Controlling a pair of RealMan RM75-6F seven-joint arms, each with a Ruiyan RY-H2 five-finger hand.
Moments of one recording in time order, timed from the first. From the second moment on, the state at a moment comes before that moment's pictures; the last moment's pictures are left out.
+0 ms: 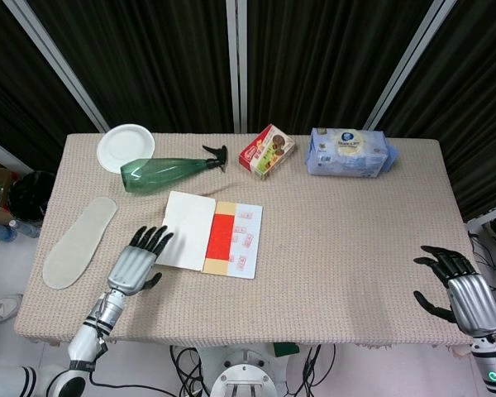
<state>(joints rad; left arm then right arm) -0.54 -1.51 0.16 -1.61 1.23 1.33 0.42 0.06 -1.15 -0.02 -1.49 -1.72 1.60 0.20</state>
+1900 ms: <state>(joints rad) -0.44 -1.37 -0.05 -1.76 1.35 1.31 0.36 0.03 -1.13 -0.02 -1.44 -1.68 1.62 0.23</state>
